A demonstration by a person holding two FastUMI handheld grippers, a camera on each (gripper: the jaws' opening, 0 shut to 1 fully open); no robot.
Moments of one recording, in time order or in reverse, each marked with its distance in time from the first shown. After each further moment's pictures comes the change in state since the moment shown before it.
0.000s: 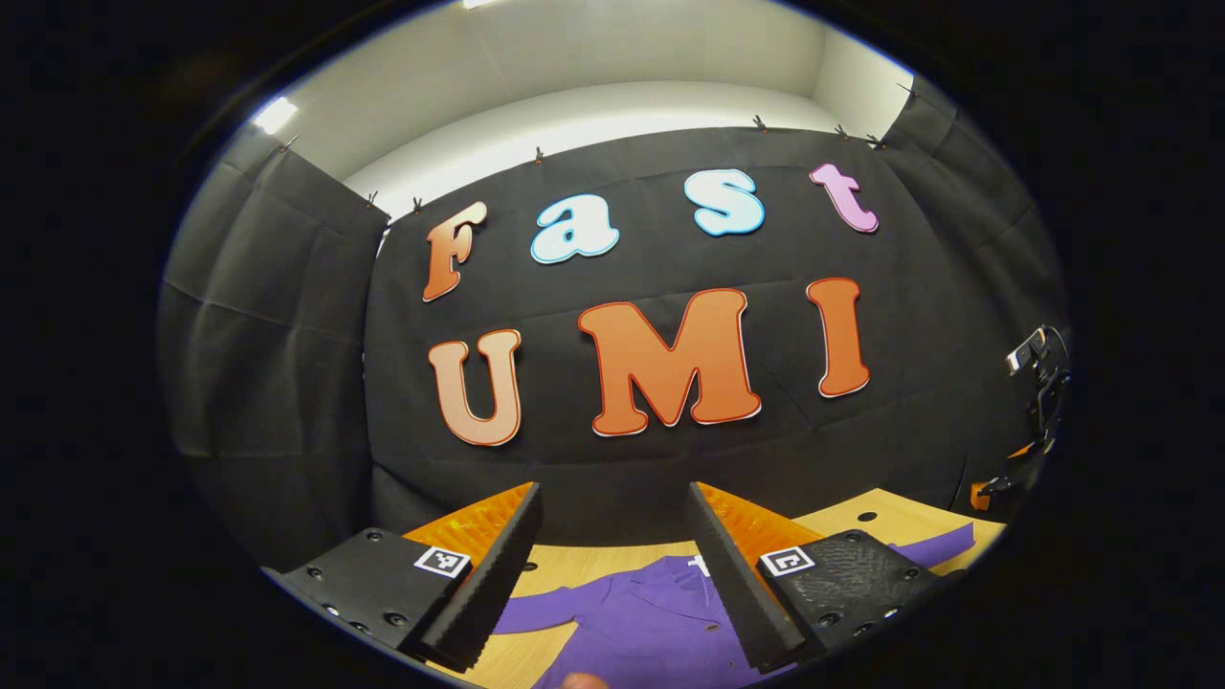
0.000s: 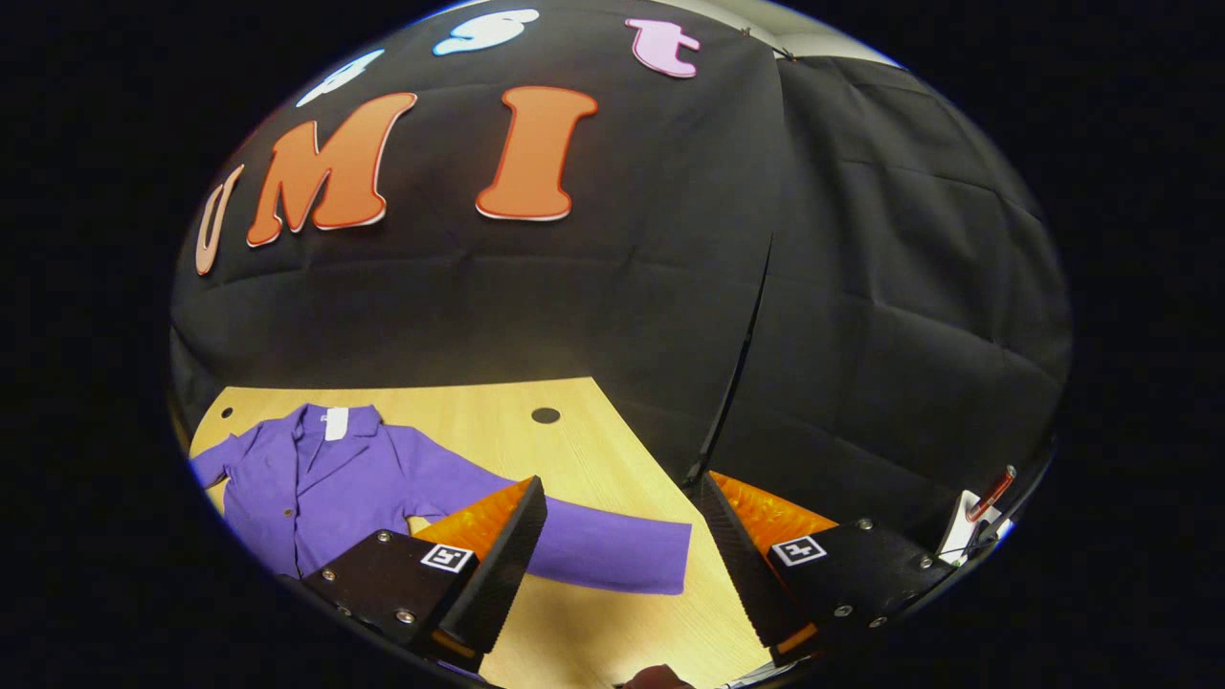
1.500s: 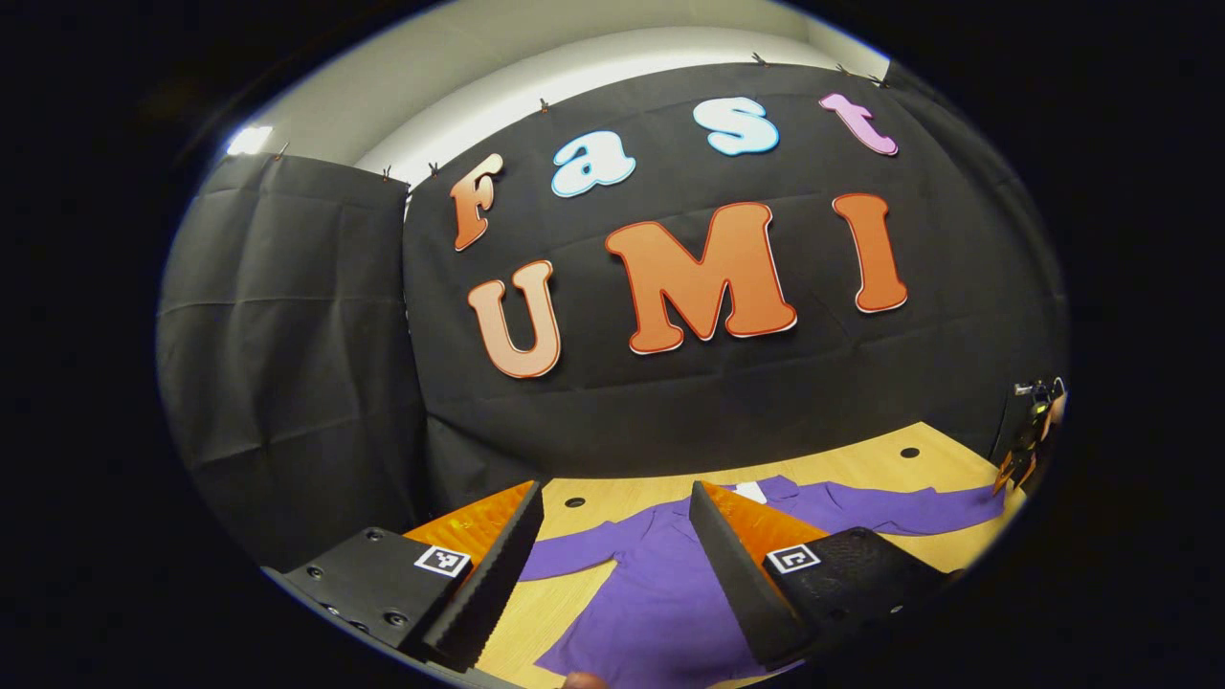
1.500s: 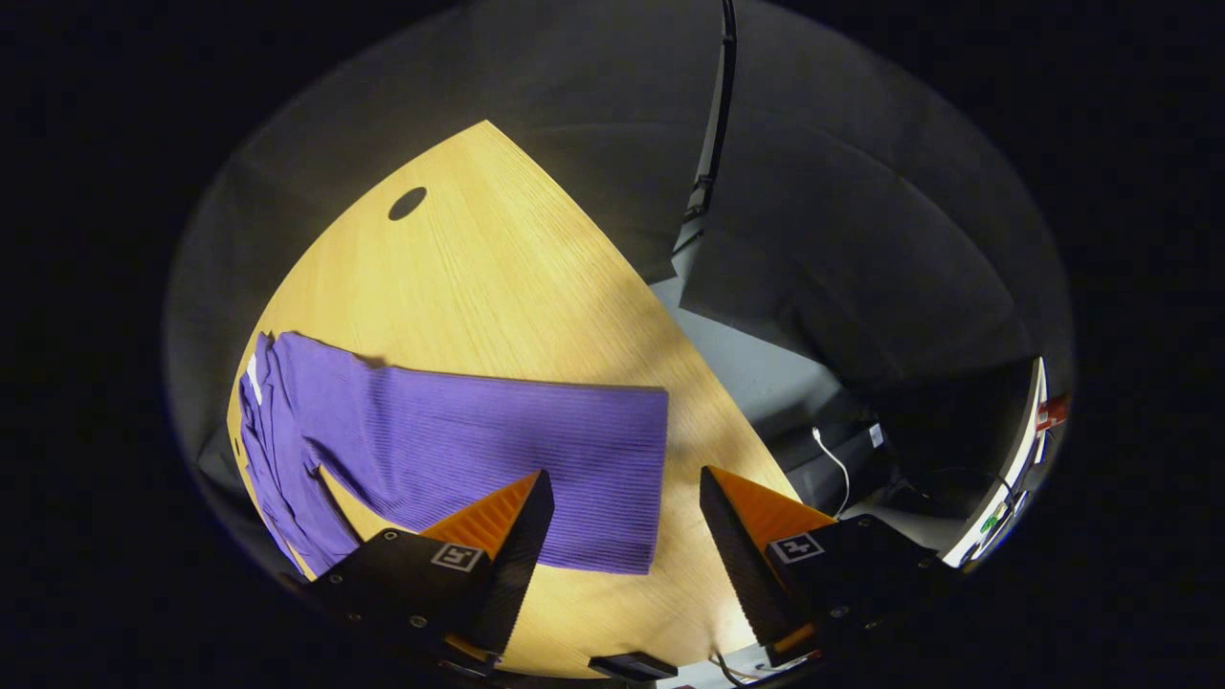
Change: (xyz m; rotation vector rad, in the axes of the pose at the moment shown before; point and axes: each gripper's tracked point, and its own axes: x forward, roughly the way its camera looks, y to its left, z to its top) left arm -0.030 -0.005 -0.063 0.087 0.246 0.146; right arm 0.133 -0.037 -0.163 0.240 0.952 0.093
